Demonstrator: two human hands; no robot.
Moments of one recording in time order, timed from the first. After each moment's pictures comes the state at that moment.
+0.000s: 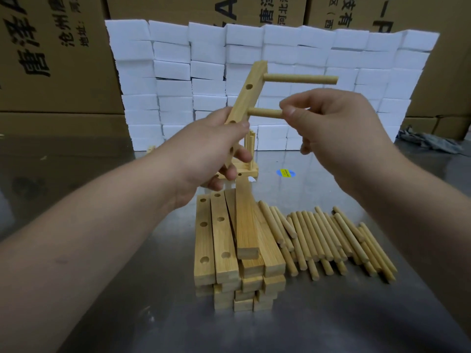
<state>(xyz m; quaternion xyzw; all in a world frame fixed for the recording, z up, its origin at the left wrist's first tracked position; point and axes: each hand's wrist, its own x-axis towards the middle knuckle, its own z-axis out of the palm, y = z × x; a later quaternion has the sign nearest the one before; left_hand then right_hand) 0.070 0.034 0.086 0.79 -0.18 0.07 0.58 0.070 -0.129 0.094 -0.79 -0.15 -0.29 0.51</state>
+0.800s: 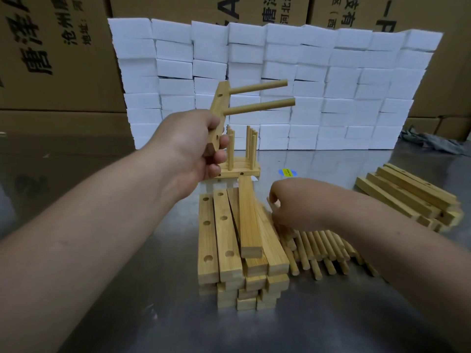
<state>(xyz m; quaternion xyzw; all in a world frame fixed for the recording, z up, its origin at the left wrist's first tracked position) 0.085 0.039 0.089 0.66 -0.01 0.04 0.75 0.093 -0.123 0.038 -0.99 -0.12 -0.01 0.00</state>
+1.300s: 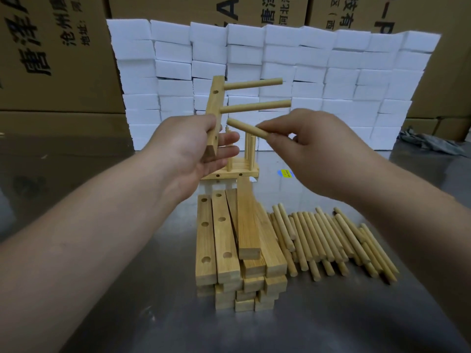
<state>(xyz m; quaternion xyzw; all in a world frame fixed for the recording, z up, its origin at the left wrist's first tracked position) 0.089 0.038 0.085 0.64 -0.02 0.06 0.76 0.062 -0.122 0.089 -0.90 -0.25 -0.29 0.23</state>
